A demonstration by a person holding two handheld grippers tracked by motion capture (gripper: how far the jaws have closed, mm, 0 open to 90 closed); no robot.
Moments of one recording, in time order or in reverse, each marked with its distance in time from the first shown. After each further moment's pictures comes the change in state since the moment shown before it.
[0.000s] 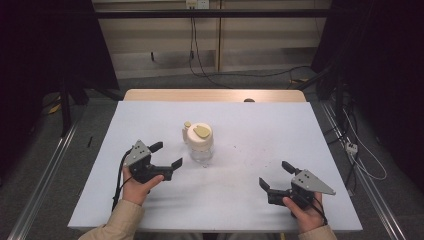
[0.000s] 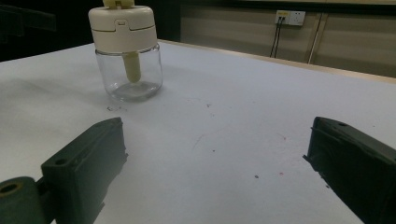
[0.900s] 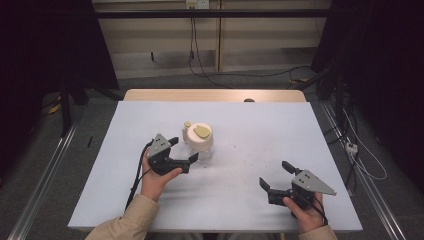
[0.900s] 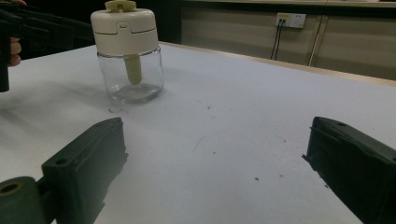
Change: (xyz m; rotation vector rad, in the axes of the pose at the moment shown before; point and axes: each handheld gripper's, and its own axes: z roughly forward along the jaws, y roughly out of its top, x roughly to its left) left arm -0.014 0.006 0.049 0.047 -0.006 0.001; right arm 0.000 0.001 -0.001 -0.007 0.003 0.000
